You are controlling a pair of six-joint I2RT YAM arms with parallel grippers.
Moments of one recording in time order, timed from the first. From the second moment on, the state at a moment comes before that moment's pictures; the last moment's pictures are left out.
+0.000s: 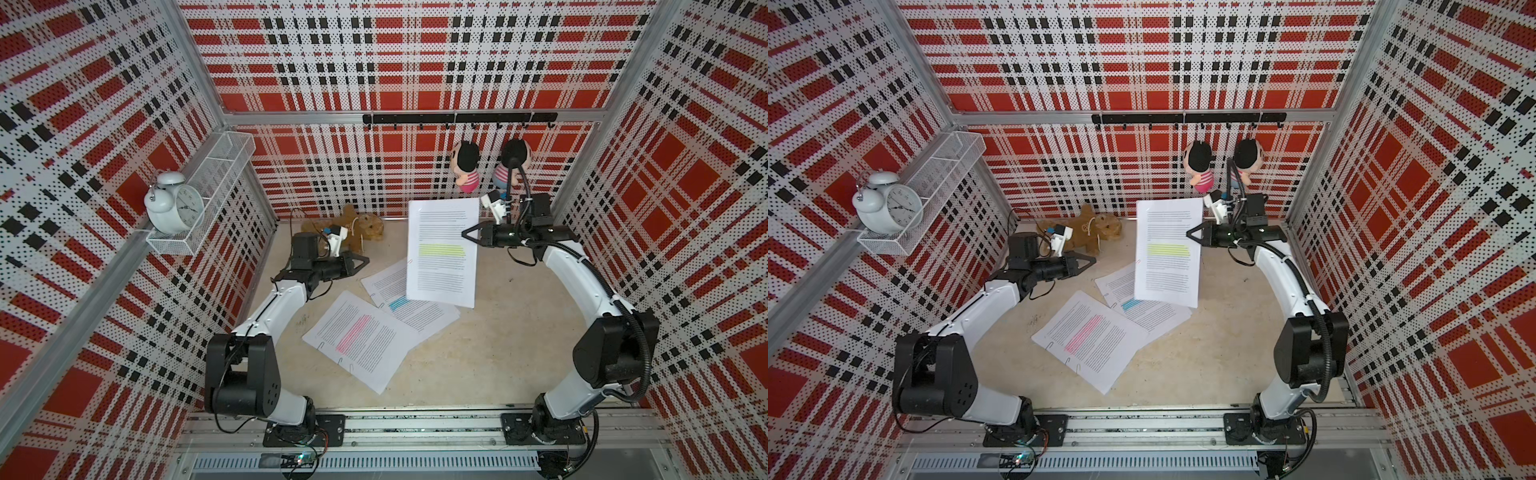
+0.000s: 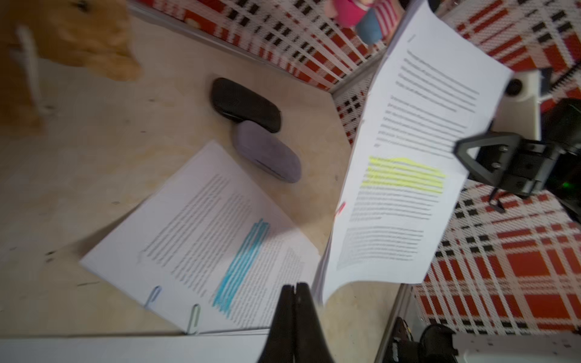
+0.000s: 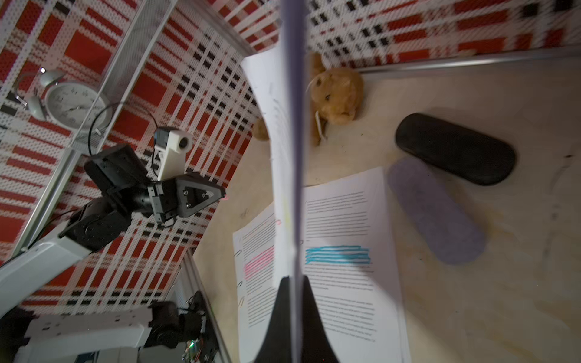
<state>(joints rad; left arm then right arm) -0.02 1.48 1.01 -0.17 0.81 -0.41 0.08 1.64 1.56 -0.54 -0.83 0.24</state>
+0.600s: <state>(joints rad) 0.11 1.63 1.00 -0.28 0.38 -0.45 0.22 1.61 1.53 -0.51 -0.76 0.25</state>
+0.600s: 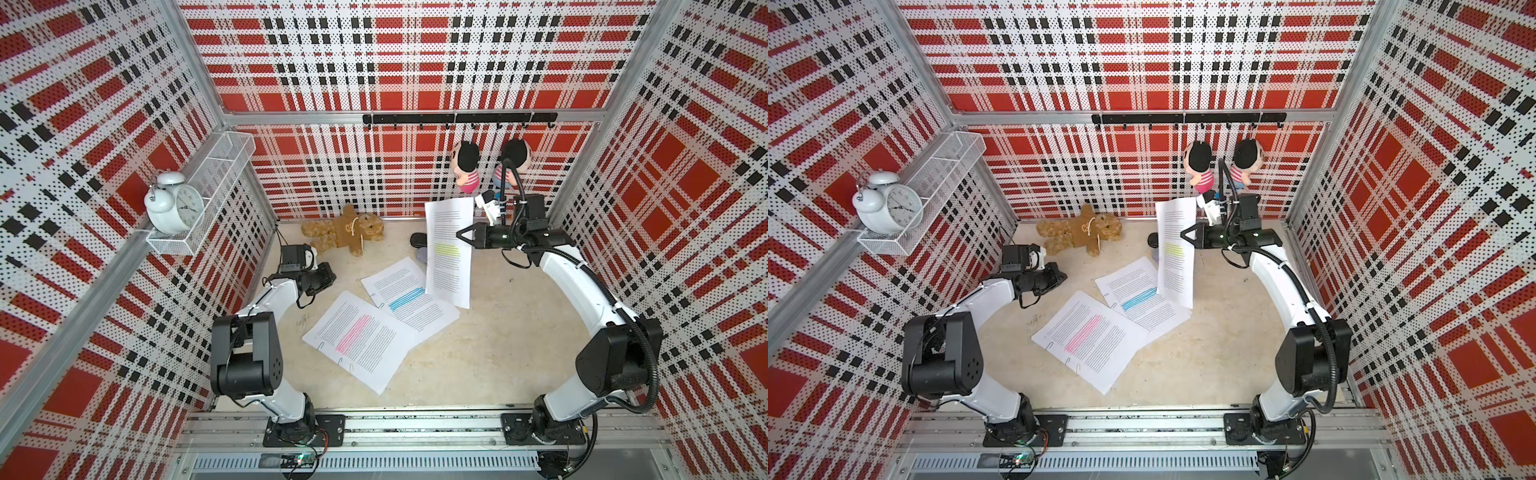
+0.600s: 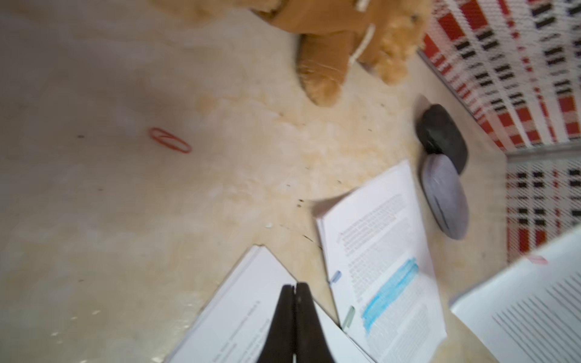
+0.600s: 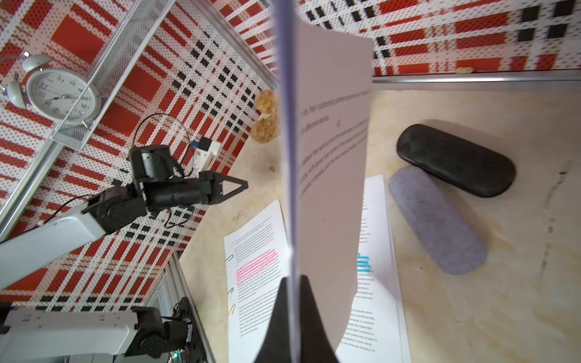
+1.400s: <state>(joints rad) -0.07 1.59 1.11 0.17 0.59 -0.74 0.38 1.72 1.80 -0.58 -0.86 0.30</state>
